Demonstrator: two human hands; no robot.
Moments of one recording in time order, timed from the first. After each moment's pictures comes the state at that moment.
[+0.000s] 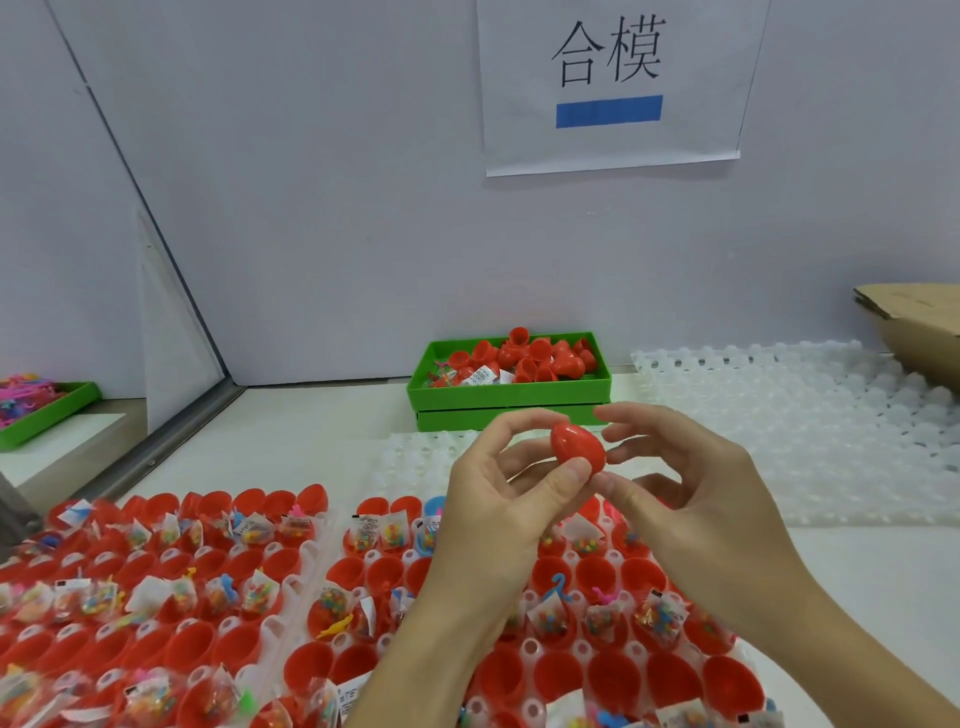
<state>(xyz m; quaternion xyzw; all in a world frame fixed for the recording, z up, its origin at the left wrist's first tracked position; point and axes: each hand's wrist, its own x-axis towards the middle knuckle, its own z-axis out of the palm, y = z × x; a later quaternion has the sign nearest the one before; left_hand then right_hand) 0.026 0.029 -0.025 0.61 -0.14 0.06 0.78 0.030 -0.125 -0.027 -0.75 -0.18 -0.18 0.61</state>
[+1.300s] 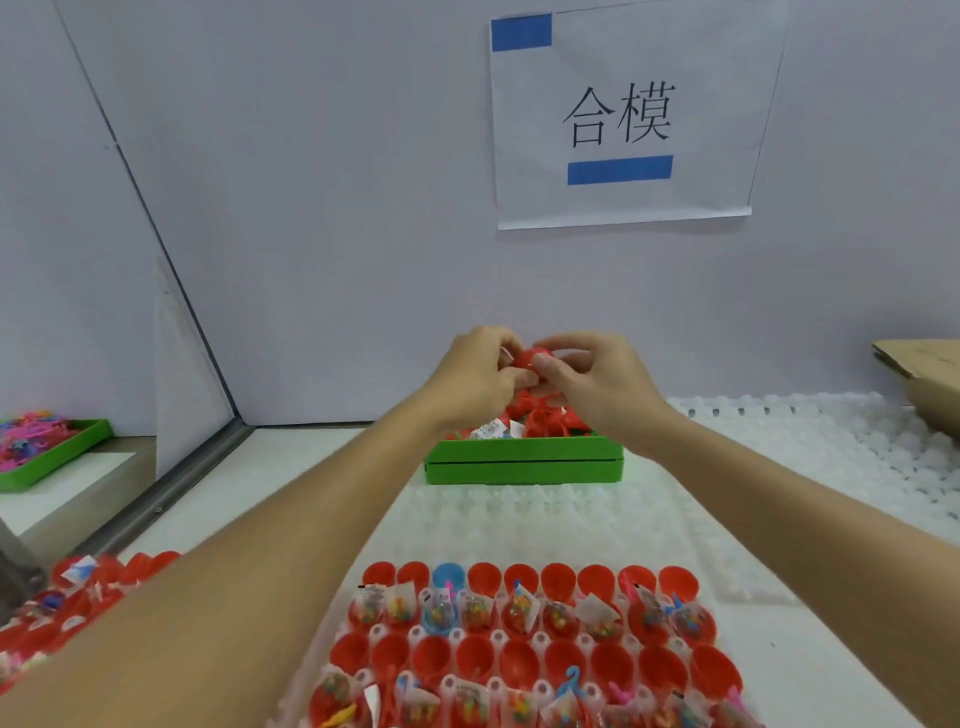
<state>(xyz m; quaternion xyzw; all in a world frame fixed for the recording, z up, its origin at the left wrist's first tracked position) 0.172 0.064 0.072 0.92 -0.13 0.11 0.36 0.178 -0.088 0.043 -0.77 -0.17 -0.11 0.61</state>
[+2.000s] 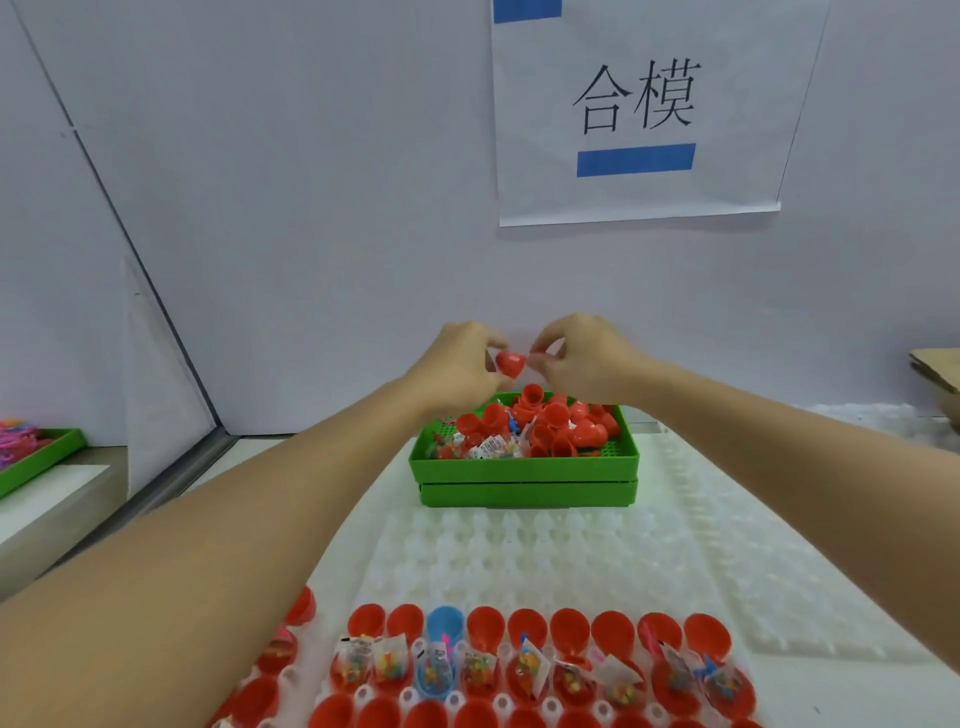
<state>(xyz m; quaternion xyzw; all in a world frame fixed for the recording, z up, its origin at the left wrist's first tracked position) 0.234 0.084 0.074 0.97 -0.12 0.10 0.21 0.262 -0.080 0.063 -0.93 -0.18 -0.12 0.29</state>
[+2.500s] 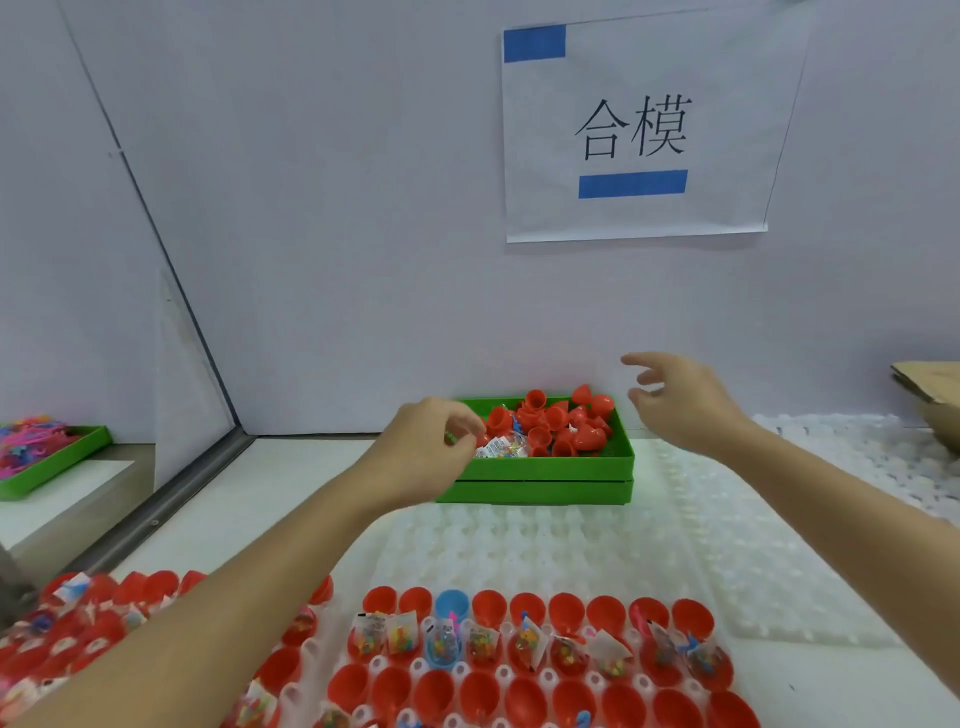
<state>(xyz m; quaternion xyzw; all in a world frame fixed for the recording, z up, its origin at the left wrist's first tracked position) 0.155 0.118 0.040 0.95 -0.10 0.10 0.27 0.229 -0.154 0.028 -0.92 -0.06 -0.14 0.36</state>
